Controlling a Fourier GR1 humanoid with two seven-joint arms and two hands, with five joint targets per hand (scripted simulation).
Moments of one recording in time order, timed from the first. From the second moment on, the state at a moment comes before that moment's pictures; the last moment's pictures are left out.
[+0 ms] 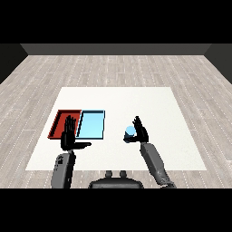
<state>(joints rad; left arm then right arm) 0.00 0.03 0.06 -1.59 0.14 -0.06 -0.43 -0.29 0.00 0.10 -1.03 -0.30 0.03 -0.36</state>
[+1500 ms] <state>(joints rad) 0.01 0.04 0.07 -1.61 0.17 -0.09 -0.43 -0.39 -0.02 0.22 -0.92 -0.28 -0.19 -0.34</state>
